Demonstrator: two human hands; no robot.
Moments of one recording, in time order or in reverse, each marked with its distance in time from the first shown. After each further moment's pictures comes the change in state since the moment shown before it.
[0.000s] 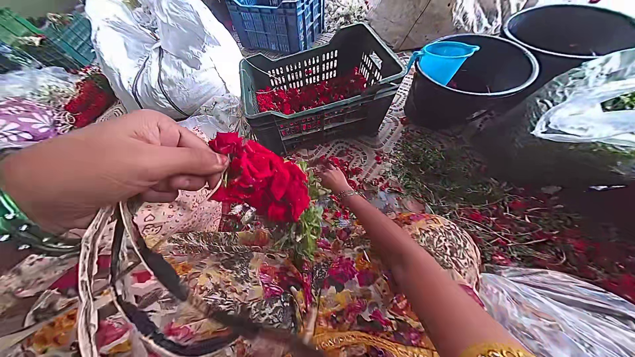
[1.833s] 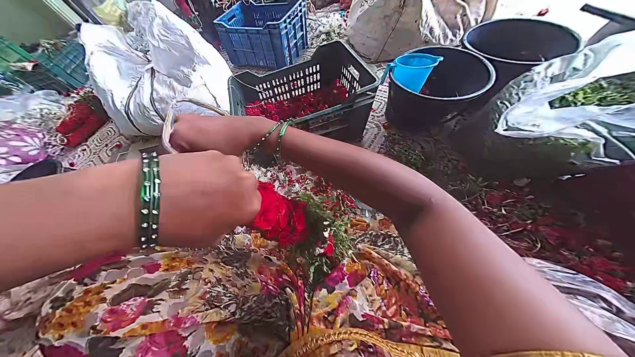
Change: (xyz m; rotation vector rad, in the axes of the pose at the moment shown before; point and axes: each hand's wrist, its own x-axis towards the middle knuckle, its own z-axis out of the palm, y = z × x) left_hand 0.035 0.011 0.039 1.435 -0.156 1.108; right_hand -0.062 -0.268 -0.292 0.290 0.215 -1.528
